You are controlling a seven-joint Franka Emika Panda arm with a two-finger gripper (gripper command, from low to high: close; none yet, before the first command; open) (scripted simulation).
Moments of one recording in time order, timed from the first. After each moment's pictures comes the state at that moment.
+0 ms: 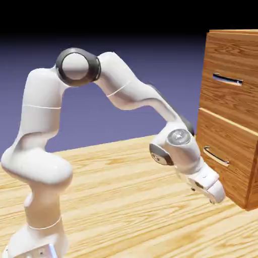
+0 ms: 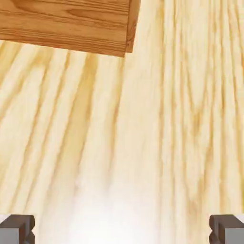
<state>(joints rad) 0.72 0.37 -0.92 -2.31 1.34 2.82 -0.75</state>
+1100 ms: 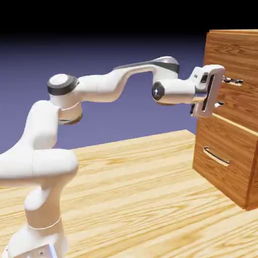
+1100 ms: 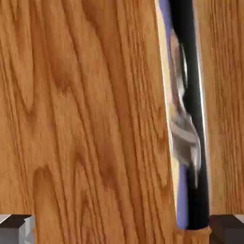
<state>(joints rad) 1.38 1.25 -1.78 -1.85 2.60 2.61 -2.15</state>
